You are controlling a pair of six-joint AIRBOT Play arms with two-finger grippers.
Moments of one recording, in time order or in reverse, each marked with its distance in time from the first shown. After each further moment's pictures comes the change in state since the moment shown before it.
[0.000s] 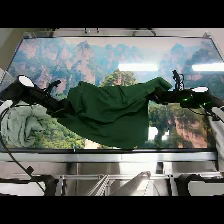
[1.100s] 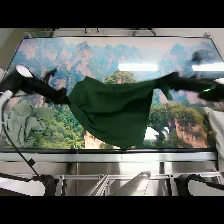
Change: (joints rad) left arm -0.004 -0.046 0.283 0.010 0.015 -0.043; right arm -0.181 0.240 0.104 0.140 0.190 -0.057
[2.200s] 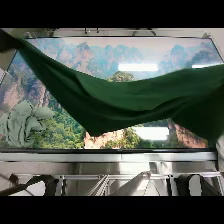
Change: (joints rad) left arm 0.051 0.254 0.443 -0.011 -0.095 0.165; right arm -0.520 0.758 -0.169 -0.078 0.168 0.295
